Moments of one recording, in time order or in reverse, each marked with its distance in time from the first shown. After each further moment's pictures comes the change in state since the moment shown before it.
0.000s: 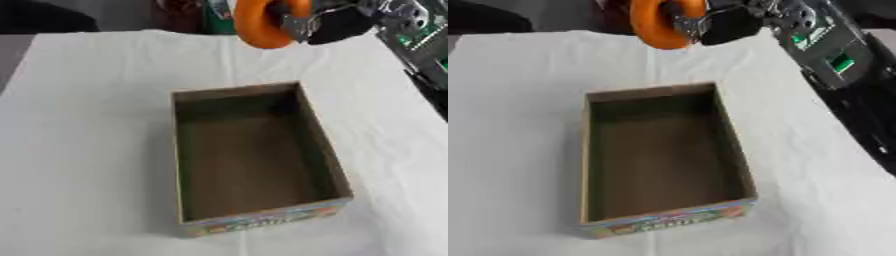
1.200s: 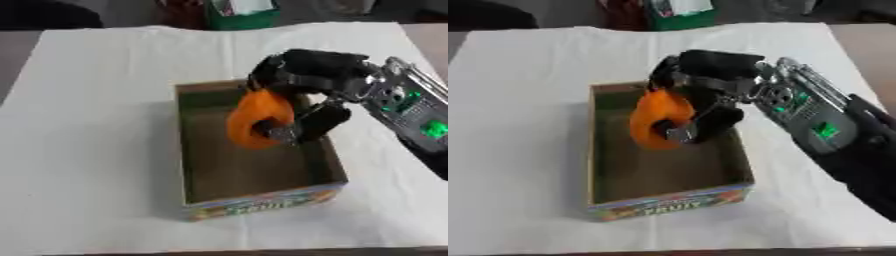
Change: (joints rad) left arm 0.018 0.018 -0.001 0.000 -0.004 -0.002 -0.004; right arm 0.100 0.004 0.215 -0.095 0.323 -0.046 0.259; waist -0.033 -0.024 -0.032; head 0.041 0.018
